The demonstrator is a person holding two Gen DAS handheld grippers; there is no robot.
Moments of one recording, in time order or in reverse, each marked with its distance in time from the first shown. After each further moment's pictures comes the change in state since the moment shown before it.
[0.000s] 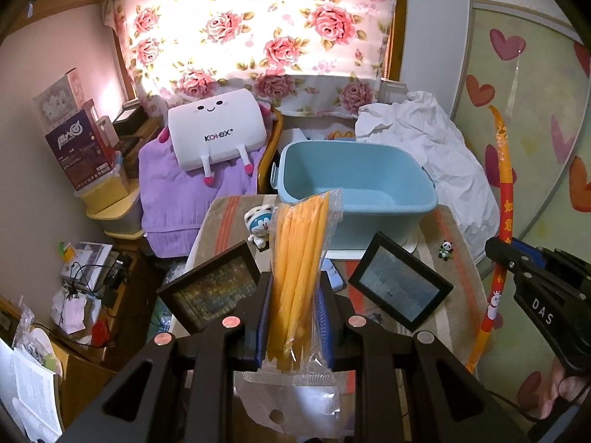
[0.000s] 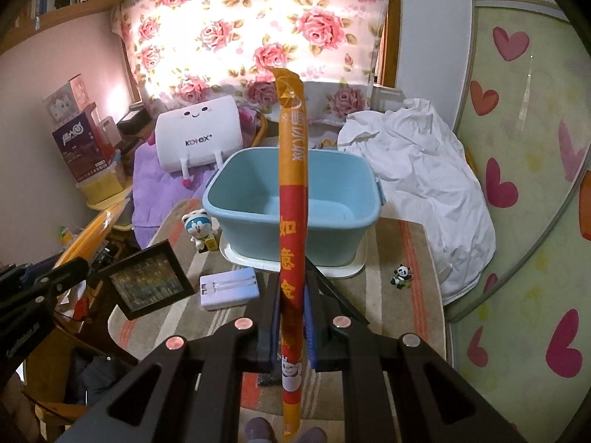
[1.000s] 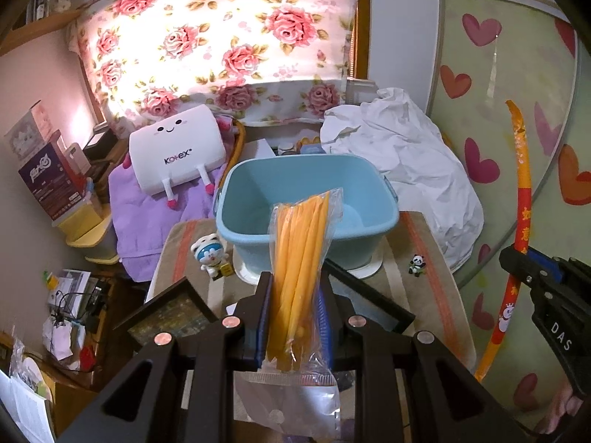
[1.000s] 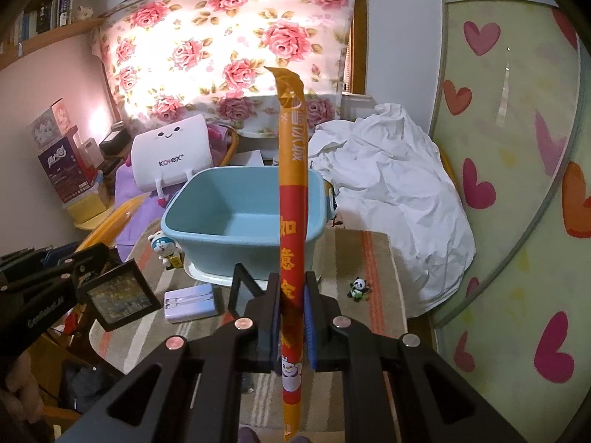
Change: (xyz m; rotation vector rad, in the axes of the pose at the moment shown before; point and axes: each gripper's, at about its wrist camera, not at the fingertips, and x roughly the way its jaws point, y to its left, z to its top) left arm 0.028 -0.100 0.043 0.100 -0.012 -0.063; right arm -0.009 -0.098 0.014 0.044 -0.044 -0.032
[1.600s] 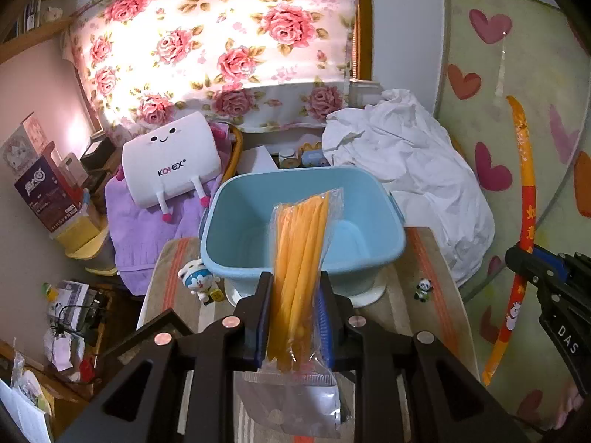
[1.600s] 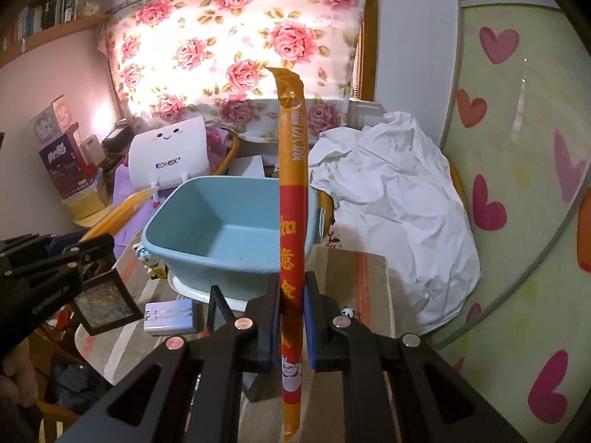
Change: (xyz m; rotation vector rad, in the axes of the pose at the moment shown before) left arm 0.049 -0.020 0.043 0.006 -0.003 0.011; right arm 0.050 -0.028 0.039 -0.051 -0.002 0.020
